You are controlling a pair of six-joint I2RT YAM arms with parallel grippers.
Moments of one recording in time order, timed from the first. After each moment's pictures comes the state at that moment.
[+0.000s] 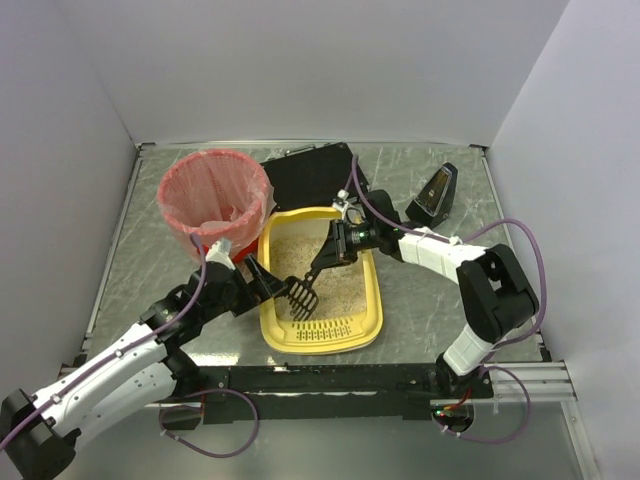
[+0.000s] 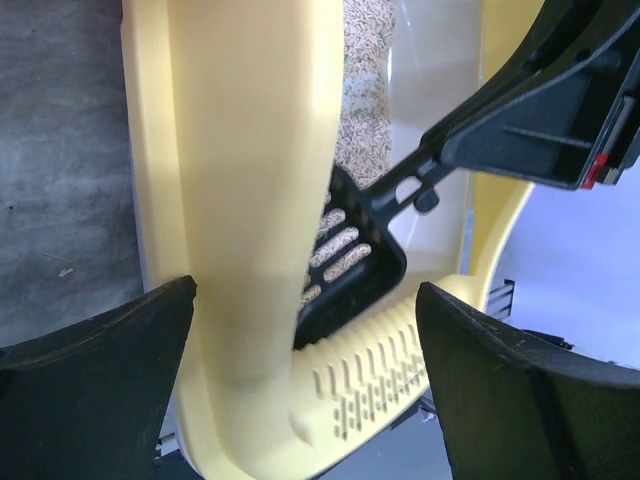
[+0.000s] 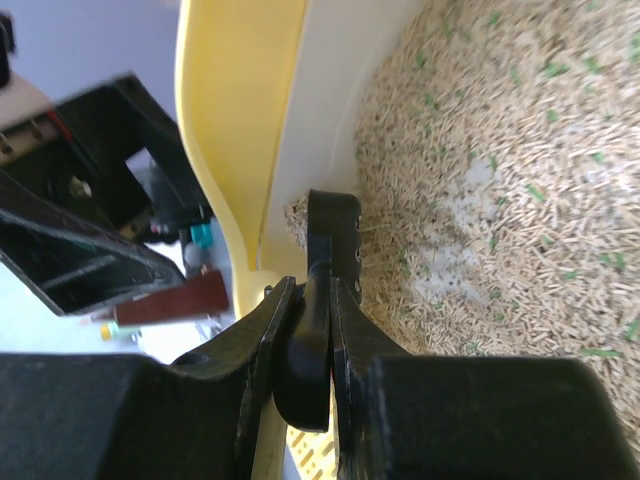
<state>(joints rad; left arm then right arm) -0.72 0.70 0.48 -0.34 -0.04 -1.09 0.50 1.64 0.97 -0.06 -0.88 0.65</state>
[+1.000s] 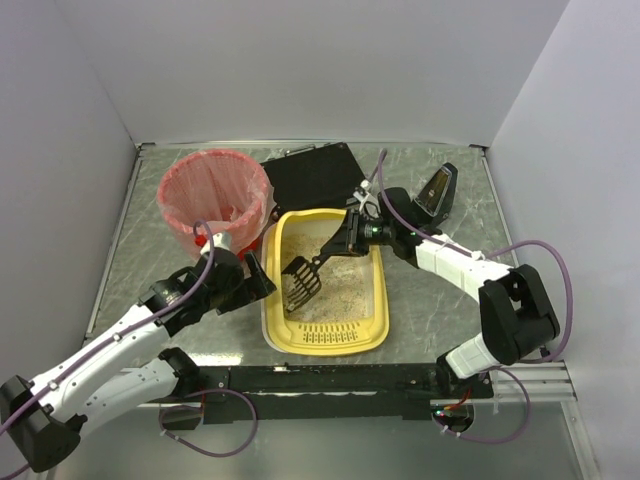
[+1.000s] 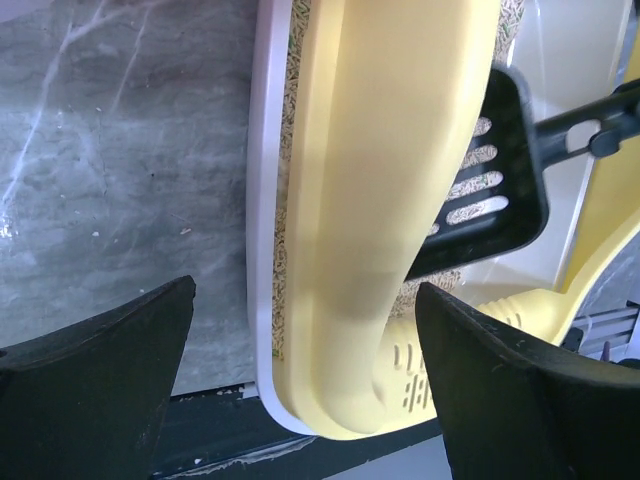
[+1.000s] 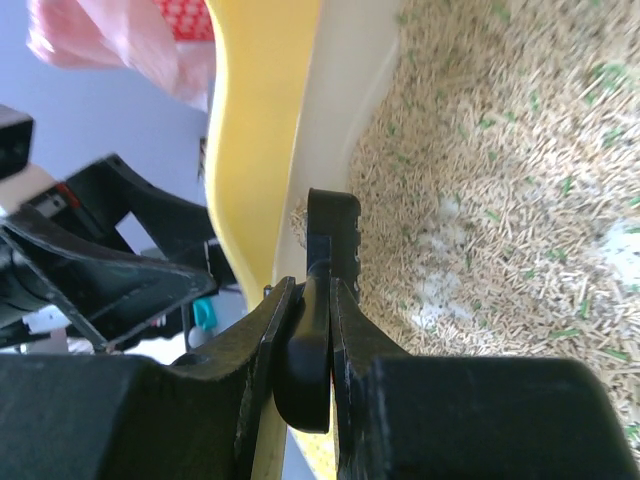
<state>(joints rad) -0.73 0.82 0.71 -0.69 -0.15 -1.00 0.46 1.49 0.90 -0.01 -0.71 0.77</state>
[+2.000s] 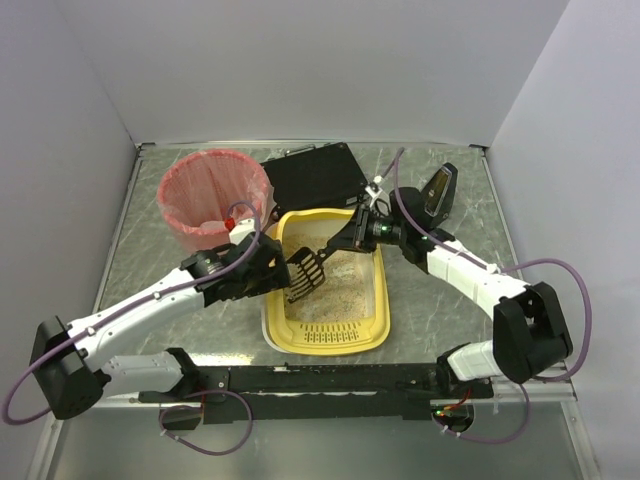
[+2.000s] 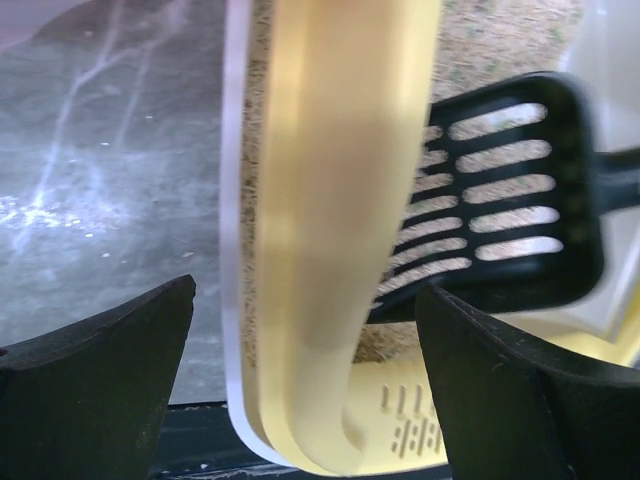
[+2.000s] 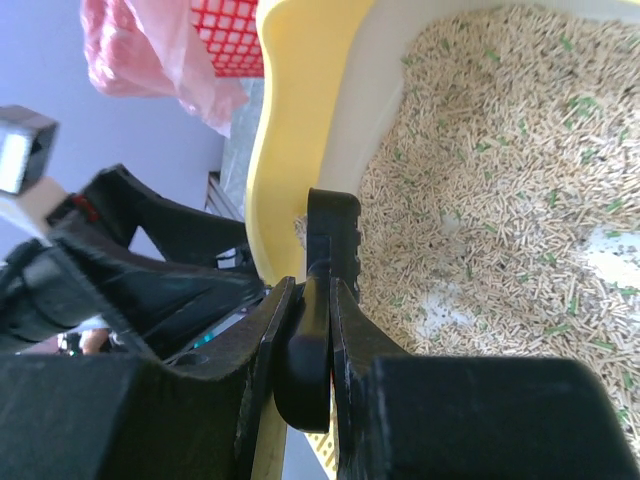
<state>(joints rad) -0.85 1.14 0.94 -0.78 -0.31 -1.00 0.43 1.38 0.86 0.01 -0.66 0.80</state>
